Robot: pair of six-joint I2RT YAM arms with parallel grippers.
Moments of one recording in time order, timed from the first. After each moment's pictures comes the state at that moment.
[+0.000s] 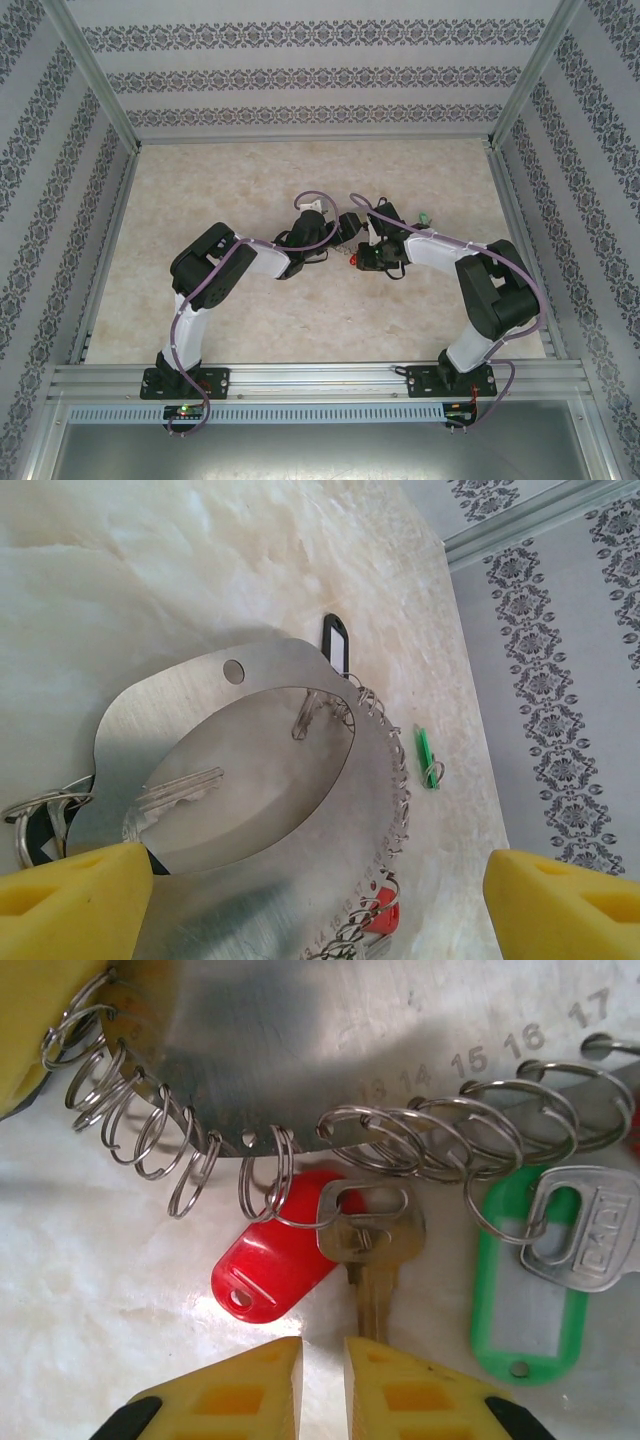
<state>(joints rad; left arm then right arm) -0.69 2.10 1.05 0.66 0.07 -1.04 0.44 1.66 0.87 -0.39 -0.21 0.41</state>
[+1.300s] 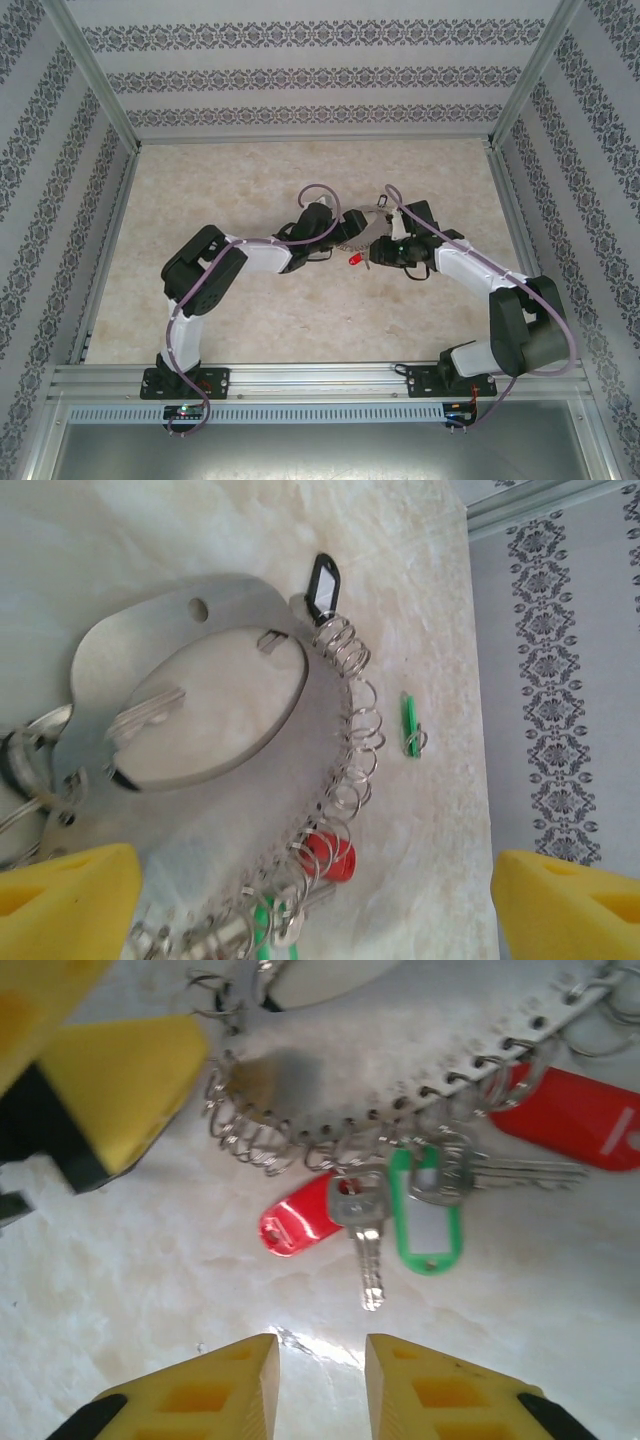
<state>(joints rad) -0.70 2.01 1.11 0.42 0.11 -1.11 0.28 1.41 0.78 -0.41 -0.36 0.41</state>
